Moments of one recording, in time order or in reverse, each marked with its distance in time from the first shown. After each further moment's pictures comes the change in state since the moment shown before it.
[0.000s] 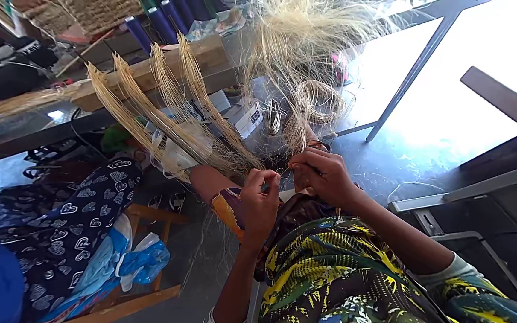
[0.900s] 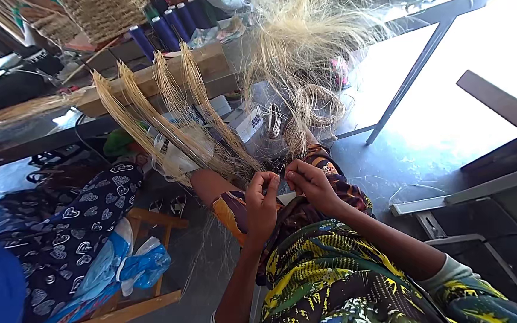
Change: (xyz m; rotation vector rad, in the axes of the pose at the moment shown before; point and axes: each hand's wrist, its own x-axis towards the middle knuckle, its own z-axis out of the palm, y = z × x) left_hand 0.002 0.006 0.004 -0.241 -0.045 -0.161; right_hand -0.019 0.012 0.035 0.548 -0.057 0.339
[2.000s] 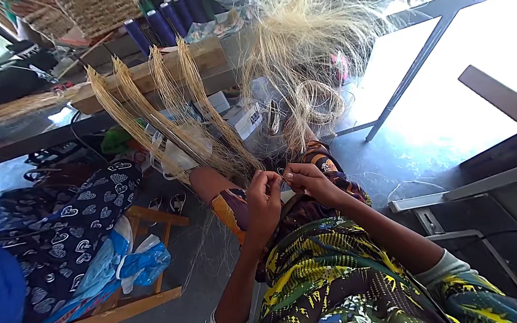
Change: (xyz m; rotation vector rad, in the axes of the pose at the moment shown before) left_hand -0.003 -0.006 -0.002 0.226 -0.052 0.092; right_hand 0.006 0.007 -0.013 0.293 -0.223 0.203
